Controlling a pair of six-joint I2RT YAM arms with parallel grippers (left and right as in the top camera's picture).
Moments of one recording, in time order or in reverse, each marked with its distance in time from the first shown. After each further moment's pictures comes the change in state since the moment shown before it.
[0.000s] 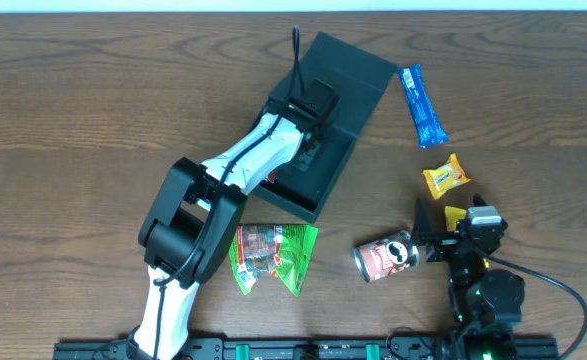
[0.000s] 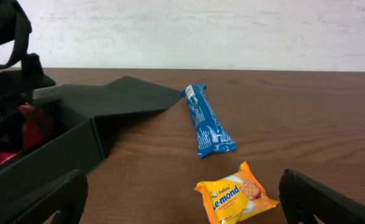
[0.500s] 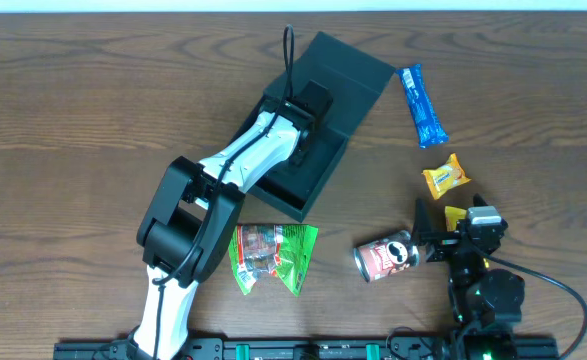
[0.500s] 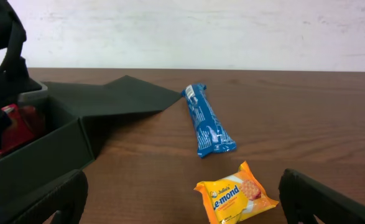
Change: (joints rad) left arm 0.010 0.000 0.000 -0.091 -0.090 -0.040; right arm 0.000 0.000 0.000 0.000 0.000 0.000
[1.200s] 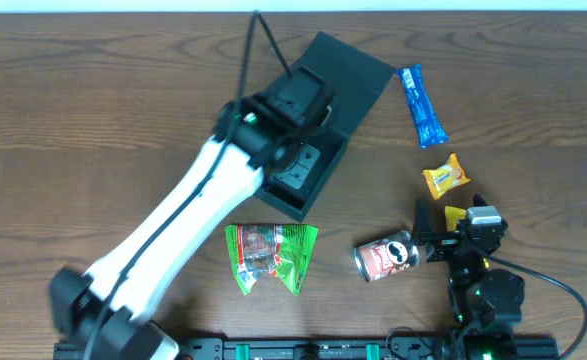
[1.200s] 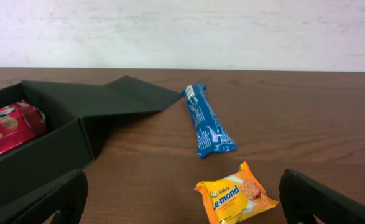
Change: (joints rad) left arm -0.087 -0.494 0.070 -0.338 0.230 0.004; right arm 0.000 0.000 0.000 0.000 0.000 0.000
